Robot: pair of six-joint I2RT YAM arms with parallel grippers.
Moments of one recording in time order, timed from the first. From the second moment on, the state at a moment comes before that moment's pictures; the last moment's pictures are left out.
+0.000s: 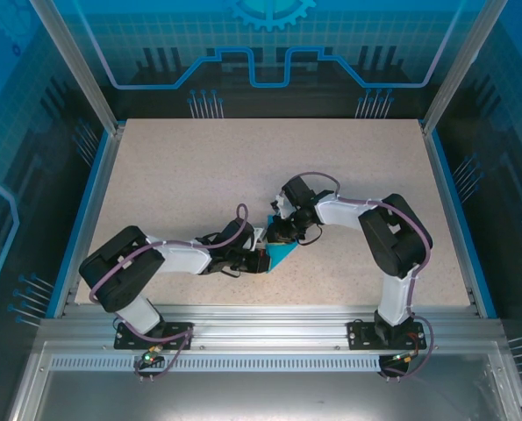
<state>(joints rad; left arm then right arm) -0.75 1.63 0.60 0.13 0.37 -0.67 0.58 1.90 1.11 -0.43 -0.58 0.50</state>
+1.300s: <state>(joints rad) -0.75 1.51 0.59 0.06 0.28 -0.80 0.58 1.94 1.12 -0.43 -0.59 0.48</state>
